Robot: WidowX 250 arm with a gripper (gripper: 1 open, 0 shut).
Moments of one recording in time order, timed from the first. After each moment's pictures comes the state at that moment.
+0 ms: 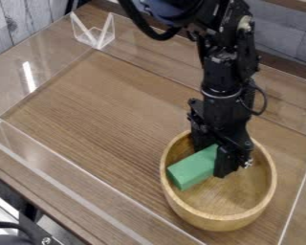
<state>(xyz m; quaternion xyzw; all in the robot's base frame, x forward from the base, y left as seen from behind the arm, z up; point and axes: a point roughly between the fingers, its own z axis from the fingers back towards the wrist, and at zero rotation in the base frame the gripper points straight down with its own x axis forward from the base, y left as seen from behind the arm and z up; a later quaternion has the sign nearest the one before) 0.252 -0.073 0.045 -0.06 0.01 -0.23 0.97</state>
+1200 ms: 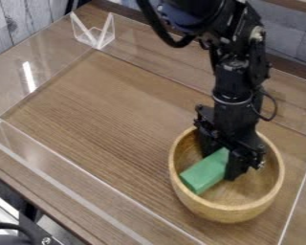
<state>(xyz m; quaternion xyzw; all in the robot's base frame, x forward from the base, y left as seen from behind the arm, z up) 0.271 -0.084 0.031 -0.06 -0.01 -0.17 0.98</state>
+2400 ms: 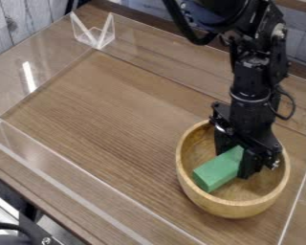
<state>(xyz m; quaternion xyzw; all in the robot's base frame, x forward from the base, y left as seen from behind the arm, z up) 0.274 -0.098 0.034 -0.07 0.01 -0.20 0.98</state>
